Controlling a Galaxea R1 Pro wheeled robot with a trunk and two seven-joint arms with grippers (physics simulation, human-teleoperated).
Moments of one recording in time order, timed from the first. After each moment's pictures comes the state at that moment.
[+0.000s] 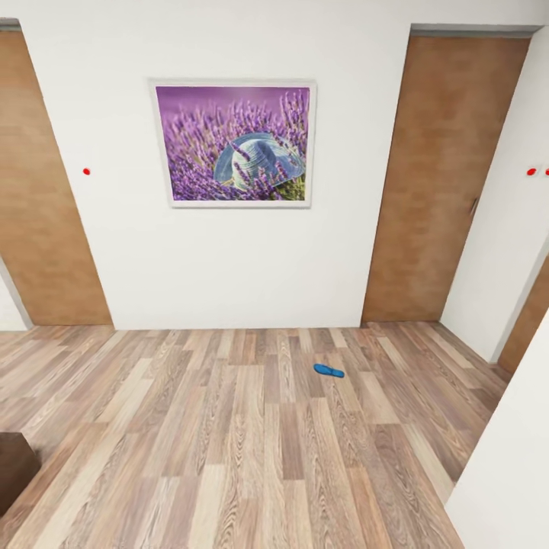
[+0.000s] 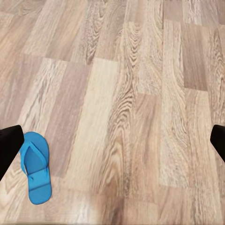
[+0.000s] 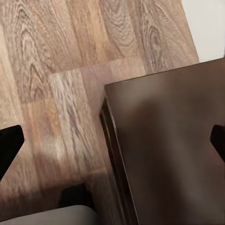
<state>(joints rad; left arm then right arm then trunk) -0.01 -0.07 0.12 -0.54 0.06 -0.38 0.00 -0.01 -0.10 -0.24 -0.47 0.00 -0.08 0.00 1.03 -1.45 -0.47</state>
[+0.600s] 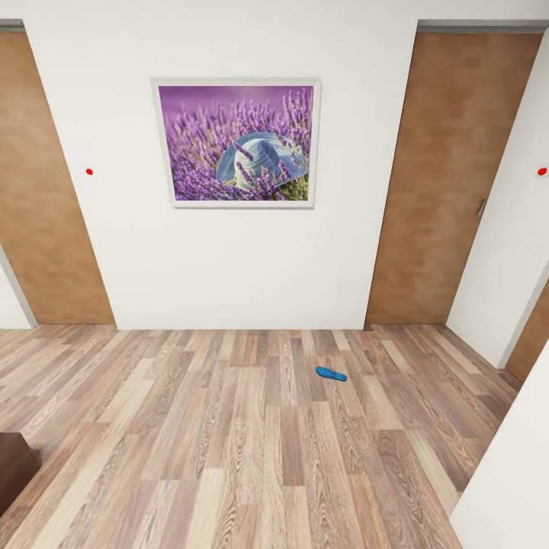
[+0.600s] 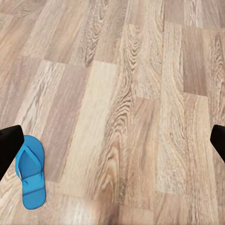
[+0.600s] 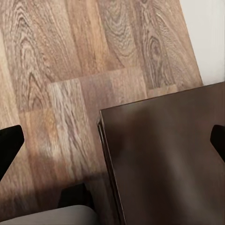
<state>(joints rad) -0.01 -0.07 0.12 -0.54 0.06 -0.38 0.00 -0.01 -0.10 -0.24 -0.47 0.00 -0.08 0.00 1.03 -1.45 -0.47</state>
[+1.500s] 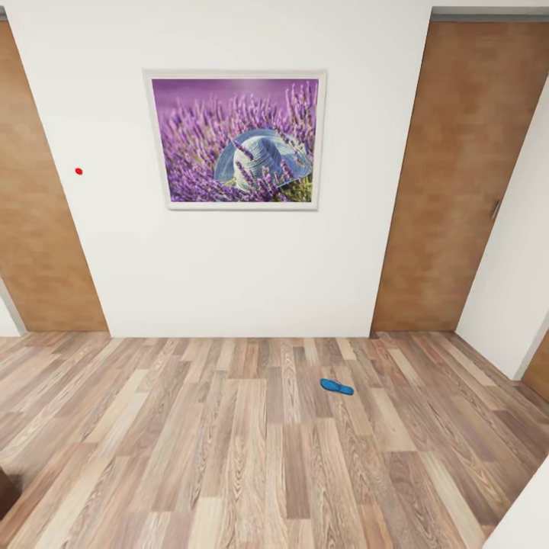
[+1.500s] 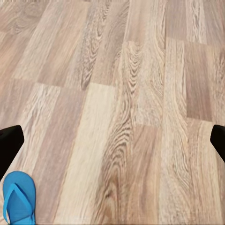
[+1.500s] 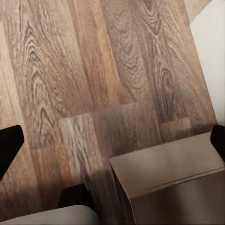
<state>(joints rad) -0.01 -0.07 0.12 -0.54 0.06 -0.38 0.00 -0.01 -0.10 -0.24 -0.47 0.00 -0.08 0.00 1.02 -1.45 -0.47</state>
